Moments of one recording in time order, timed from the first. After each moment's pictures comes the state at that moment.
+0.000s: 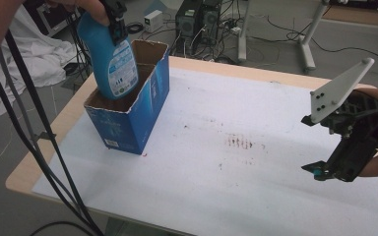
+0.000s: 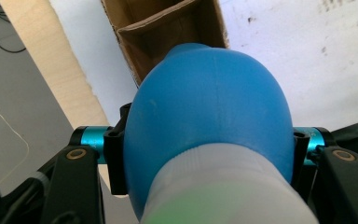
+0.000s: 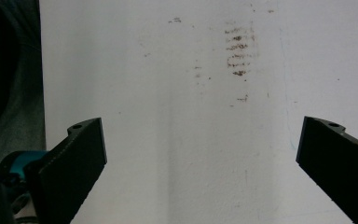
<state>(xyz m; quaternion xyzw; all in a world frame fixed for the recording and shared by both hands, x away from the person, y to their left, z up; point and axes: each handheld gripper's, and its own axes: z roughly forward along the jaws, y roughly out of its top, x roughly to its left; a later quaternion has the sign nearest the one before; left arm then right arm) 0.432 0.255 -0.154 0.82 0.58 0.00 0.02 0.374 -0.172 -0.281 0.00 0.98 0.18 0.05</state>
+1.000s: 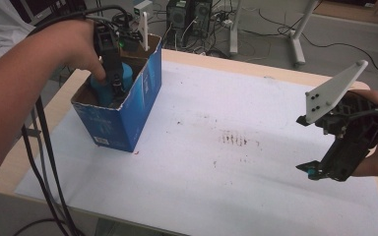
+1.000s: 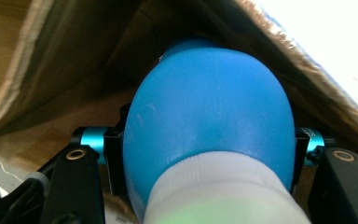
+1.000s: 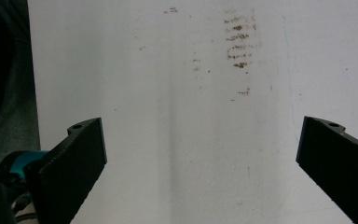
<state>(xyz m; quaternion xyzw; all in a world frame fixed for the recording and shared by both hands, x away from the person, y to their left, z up) 0.439 0.246 -0.285 0.94 0.34 -0.02 -0.01 0.380 -0.169 -0.291 0.01 0.99 0.16 0.04</state>
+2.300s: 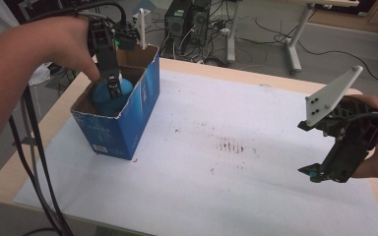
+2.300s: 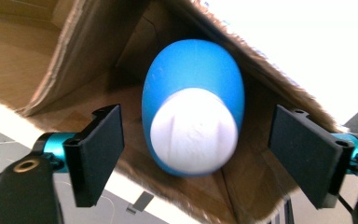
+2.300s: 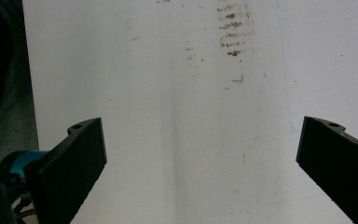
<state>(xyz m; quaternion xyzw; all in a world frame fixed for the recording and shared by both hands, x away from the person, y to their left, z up) 0.430 0.239 -0.244 0.95 0.32 0.01 -0.01 0.389 -0.180 -0.287 0.02 0.99 0.16 0.04</state>
